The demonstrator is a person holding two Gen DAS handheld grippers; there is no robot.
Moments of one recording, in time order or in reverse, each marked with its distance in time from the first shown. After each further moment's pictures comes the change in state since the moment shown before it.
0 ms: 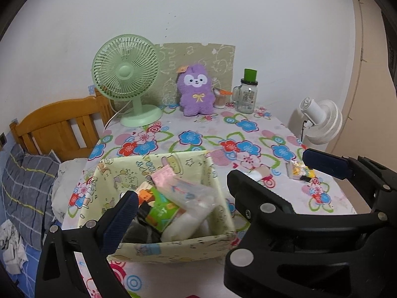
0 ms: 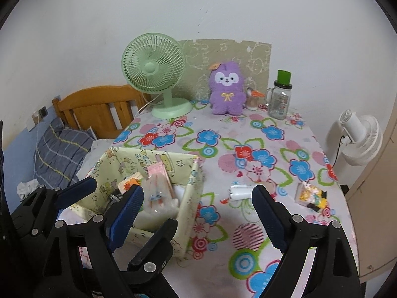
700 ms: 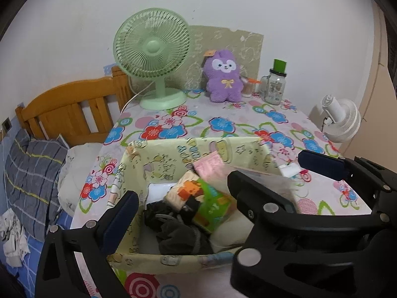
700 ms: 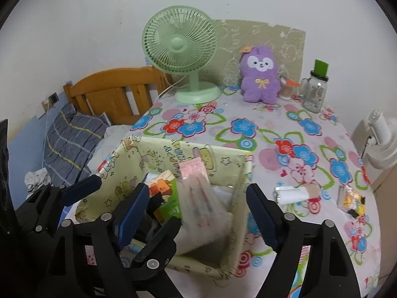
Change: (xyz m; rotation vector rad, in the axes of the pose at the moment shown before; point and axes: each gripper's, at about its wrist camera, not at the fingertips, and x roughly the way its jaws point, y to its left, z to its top) left arm 0.033 0.064 -0.010 -0.048 0.058 0.047; right arm 0.064 0.053 0.005 -0.039 0.084 0.098
